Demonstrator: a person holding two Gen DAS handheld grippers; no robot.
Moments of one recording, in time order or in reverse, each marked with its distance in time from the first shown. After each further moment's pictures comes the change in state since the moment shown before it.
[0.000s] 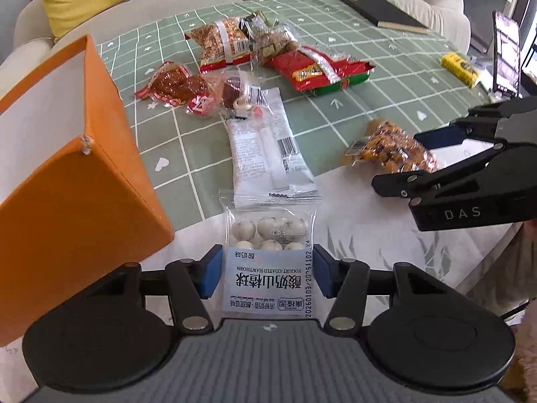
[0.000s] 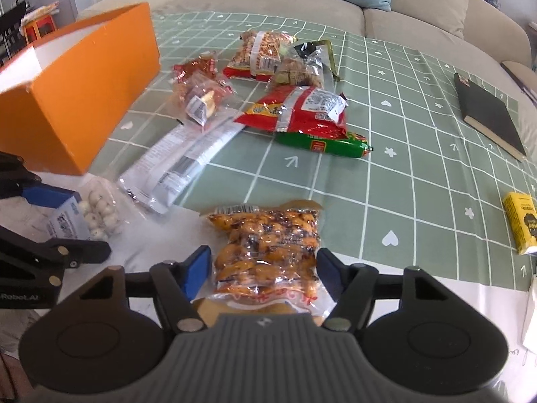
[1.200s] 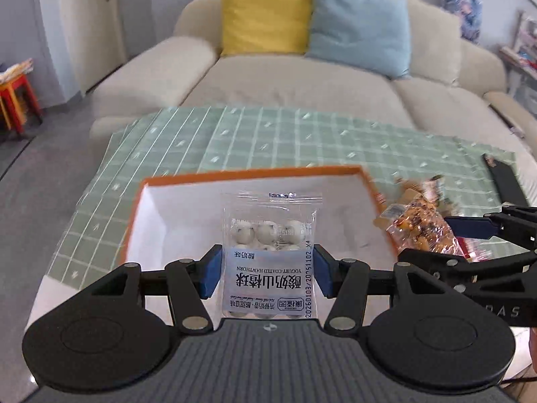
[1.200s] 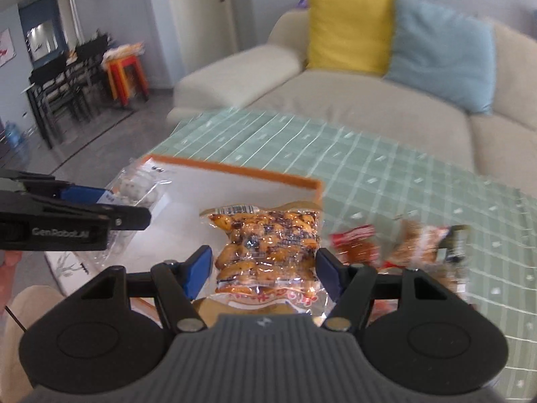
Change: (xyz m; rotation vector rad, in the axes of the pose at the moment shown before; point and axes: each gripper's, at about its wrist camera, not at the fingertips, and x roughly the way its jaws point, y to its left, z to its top) left arm -0.129 0.198 0.048 -0.436 -0.159 0.245; right arm -0.056 0.154 0.179 -0.123 -0.150 0.271
